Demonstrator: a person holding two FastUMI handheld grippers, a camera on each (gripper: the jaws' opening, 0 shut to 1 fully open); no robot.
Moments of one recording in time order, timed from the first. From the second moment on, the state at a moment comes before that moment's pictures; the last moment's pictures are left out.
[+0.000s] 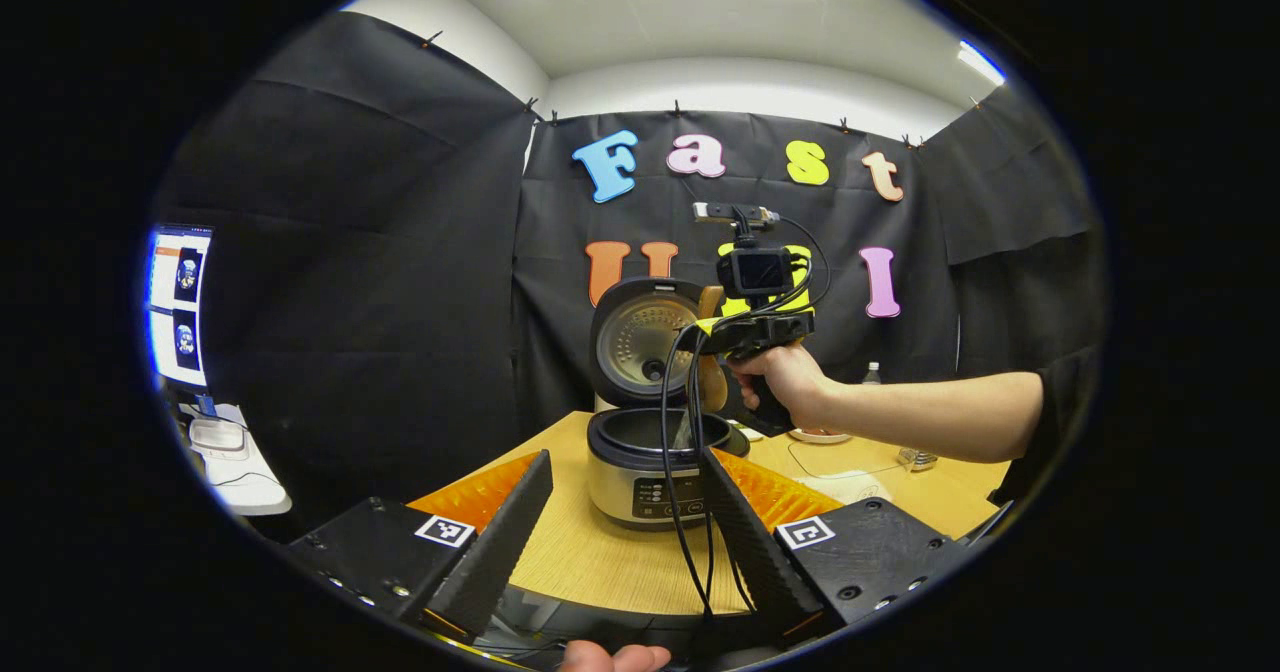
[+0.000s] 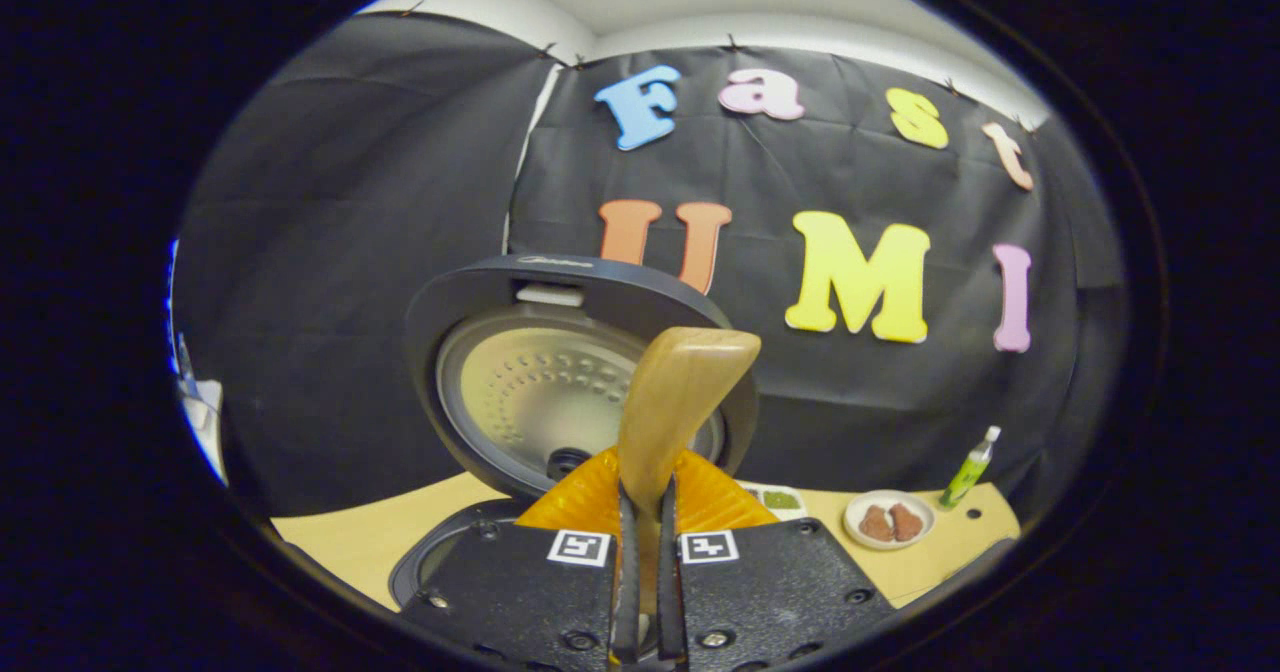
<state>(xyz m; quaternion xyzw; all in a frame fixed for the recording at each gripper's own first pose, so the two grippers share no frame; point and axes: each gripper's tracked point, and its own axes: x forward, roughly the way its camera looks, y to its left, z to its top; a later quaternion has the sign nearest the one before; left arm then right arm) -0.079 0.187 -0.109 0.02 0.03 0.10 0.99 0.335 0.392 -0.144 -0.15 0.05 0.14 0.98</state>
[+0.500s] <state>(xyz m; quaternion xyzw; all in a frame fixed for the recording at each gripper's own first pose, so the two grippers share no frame) -0.079 0.188 -0.105 0.01 0.03 0.11 0.99 0.301 0.419 -0.117 -0.26 -0.04 0.17 0.95</state>
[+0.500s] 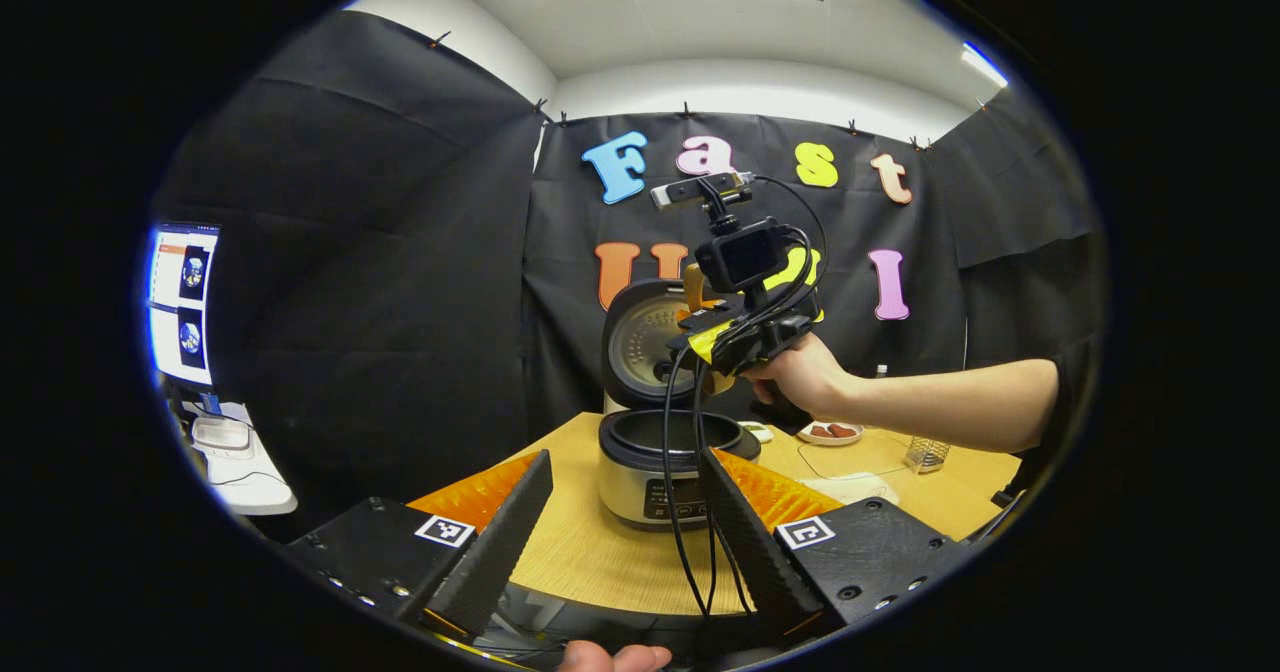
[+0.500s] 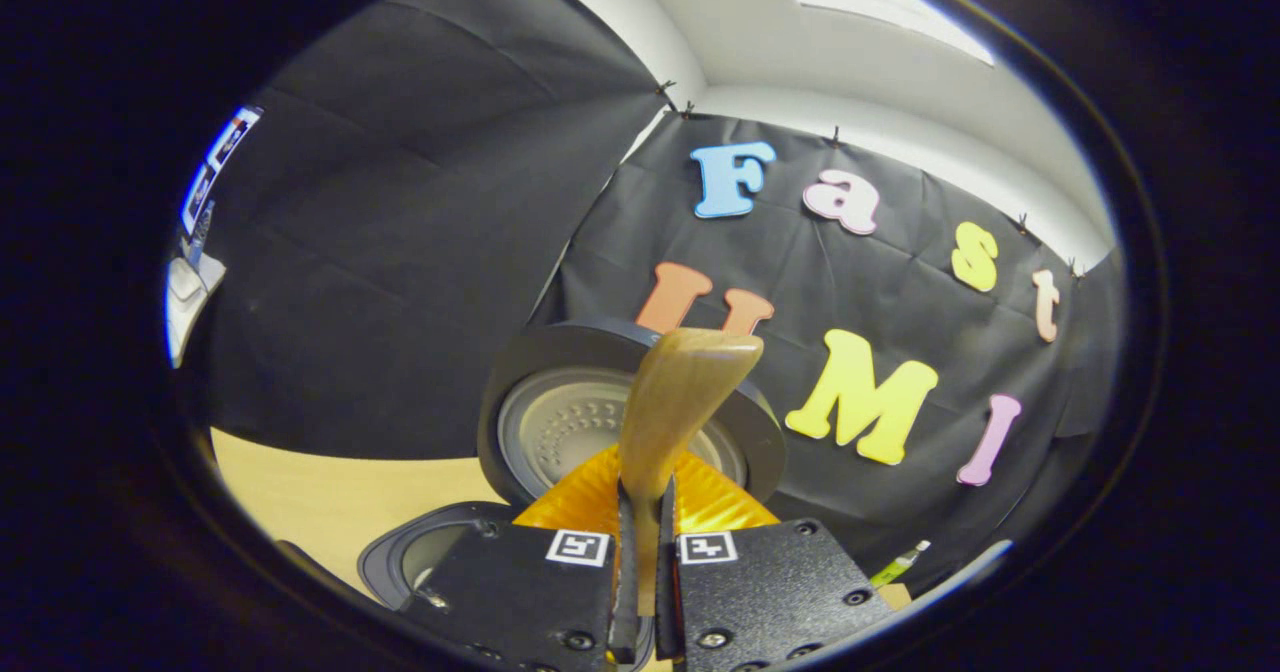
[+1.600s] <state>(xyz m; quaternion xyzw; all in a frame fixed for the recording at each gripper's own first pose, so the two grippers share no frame) -0.085 0.160 -0.088 0.01 0.01 0.09 1.00 0.301 0.166 -0.043 0.16 0.07 0.10 0.98</state>
